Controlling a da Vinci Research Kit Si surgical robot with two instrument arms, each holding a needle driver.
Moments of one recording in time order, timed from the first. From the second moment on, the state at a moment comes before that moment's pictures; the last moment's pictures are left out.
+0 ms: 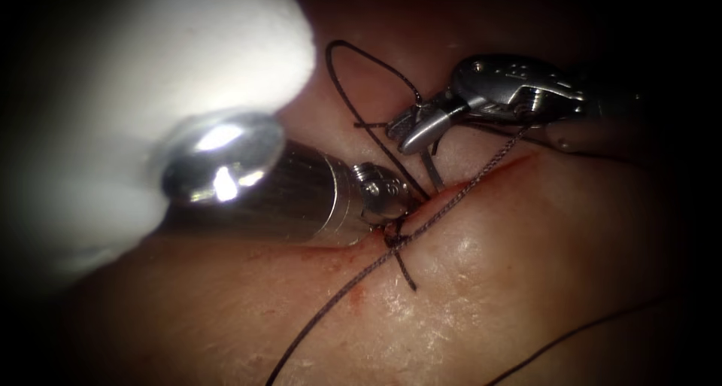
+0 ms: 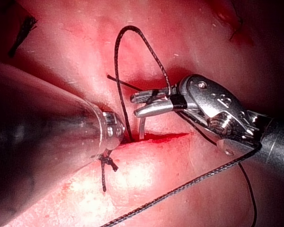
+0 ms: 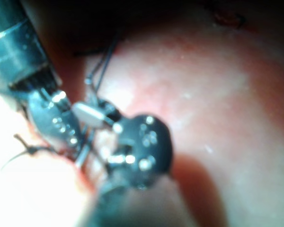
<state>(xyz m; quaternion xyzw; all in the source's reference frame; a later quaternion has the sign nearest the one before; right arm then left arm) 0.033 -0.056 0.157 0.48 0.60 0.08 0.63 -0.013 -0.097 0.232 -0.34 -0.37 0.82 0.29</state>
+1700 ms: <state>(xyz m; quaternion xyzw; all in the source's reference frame) 0.033 -0.059 0.160 0.73 0.31 0.36 0.49 -0.012 -0.098 0.232 -0.33 -0.36 0.82 0.29</state>
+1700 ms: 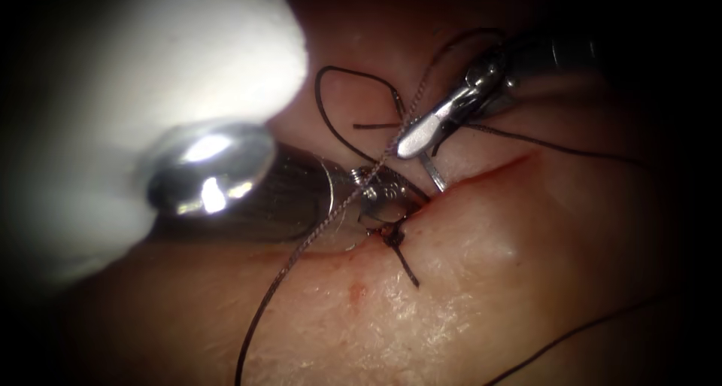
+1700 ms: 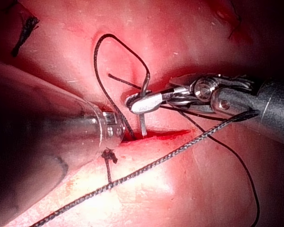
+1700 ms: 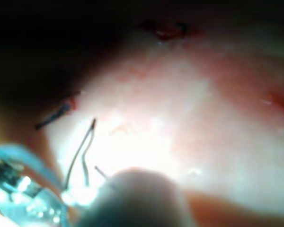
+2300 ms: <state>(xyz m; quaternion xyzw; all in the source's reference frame) 0.031 -0.061 0.159 0.77 0.24 0.37 0.46 -0.012 -0.099 0.232 -0.33 -0.36 0.82 0.28</state>
